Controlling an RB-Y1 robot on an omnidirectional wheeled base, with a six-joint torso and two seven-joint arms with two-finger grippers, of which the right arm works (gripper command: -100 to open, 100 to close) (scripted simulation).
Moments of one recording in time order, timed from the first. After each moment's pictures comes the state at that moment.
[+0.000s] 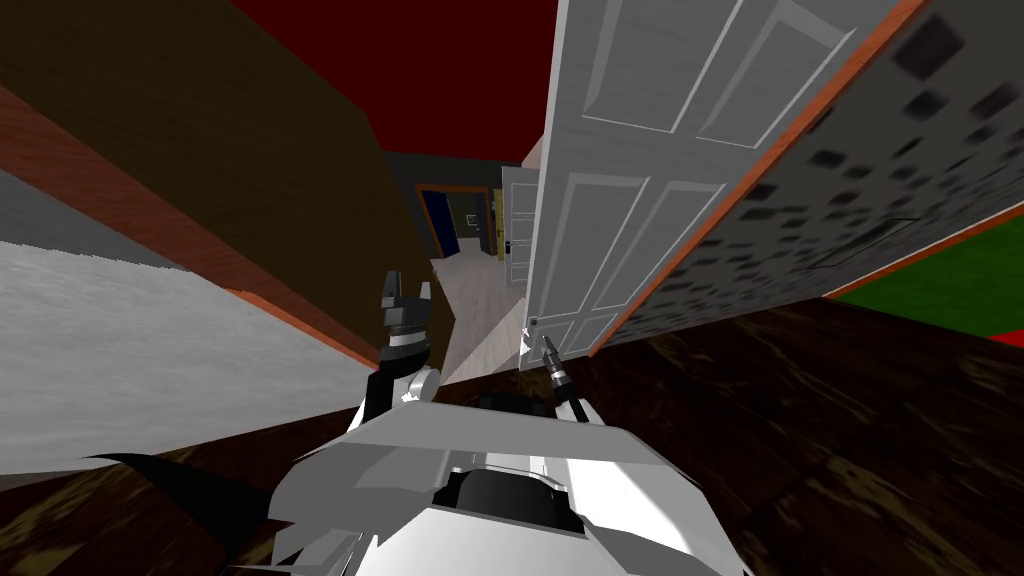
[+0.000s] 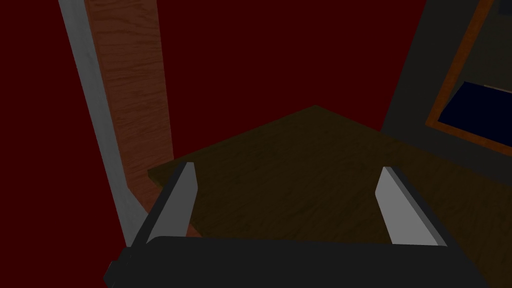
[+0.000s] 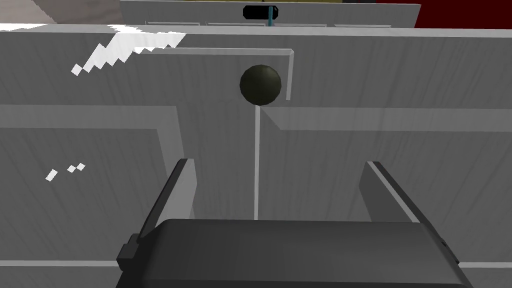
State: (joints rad) arm 0.09 -0.16 0.30 -0.95 0.00 -0.75 -0.13
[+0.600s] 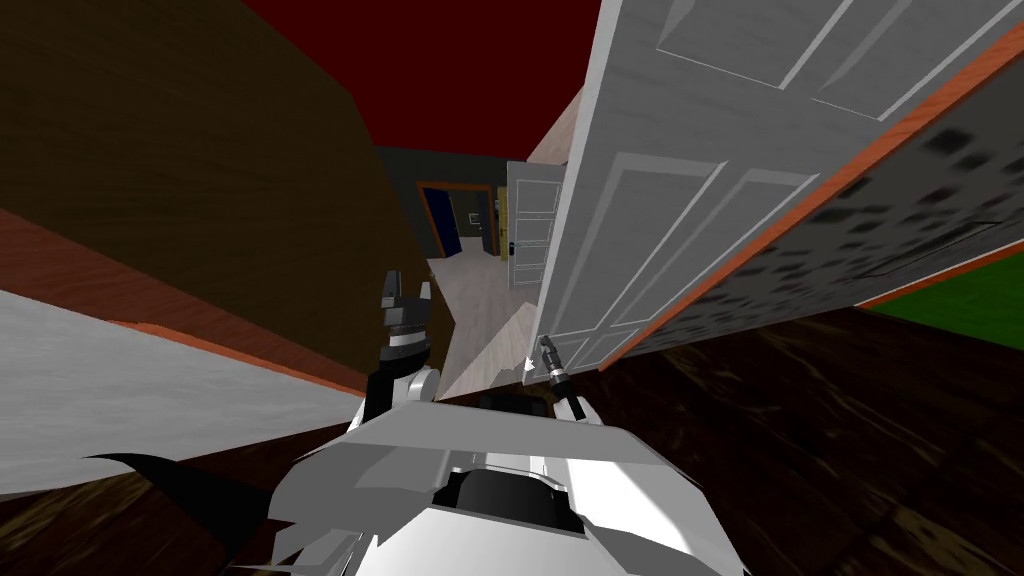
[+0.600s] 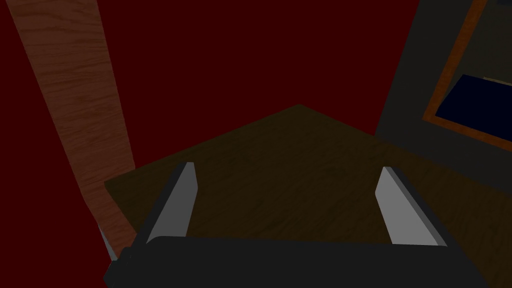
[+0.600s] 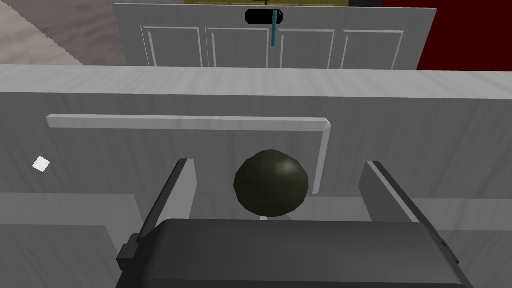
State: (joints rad) arm 0.06 -0.14 0.28 -0.91 -0.01 -0.76 -0.11
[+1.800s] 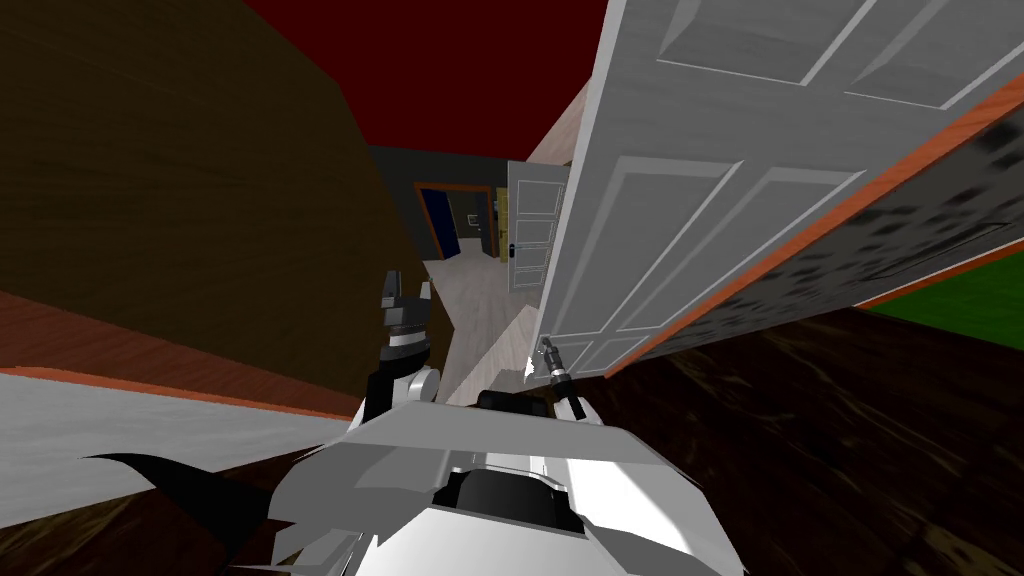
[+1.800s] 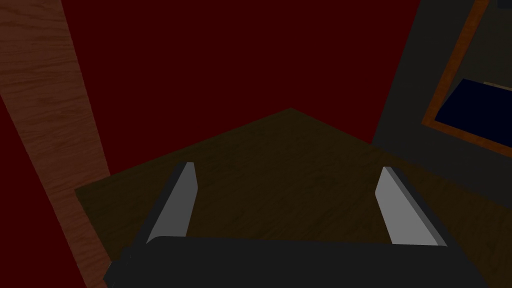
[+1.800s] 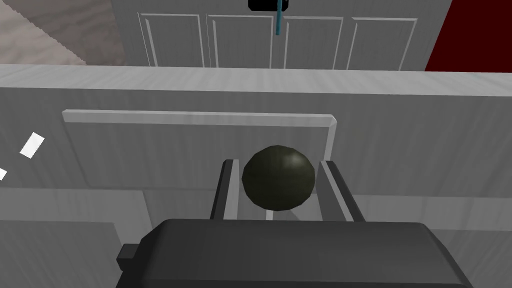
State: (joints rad) arm 0.05 -0.13 0.25 -0.88 -0.02 -0.75 -0.10
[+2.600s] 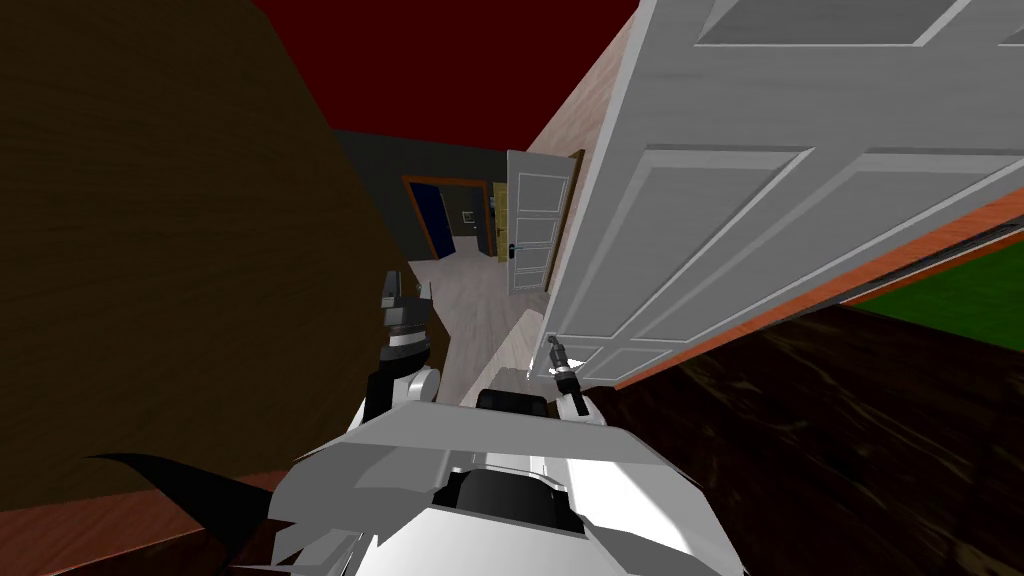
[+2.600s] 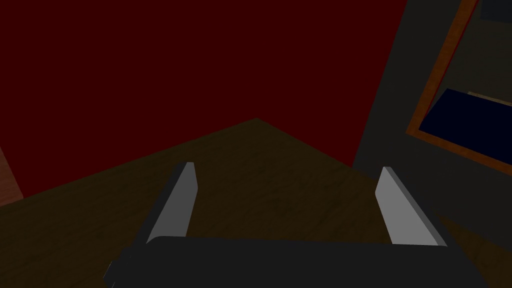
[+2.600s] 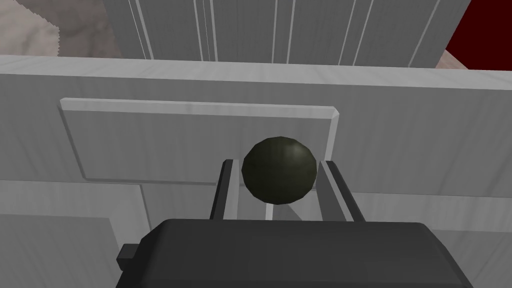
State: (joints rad) arm 0.04 -0.11 0.16 -0.87 -0.05 -0.74 -0.07
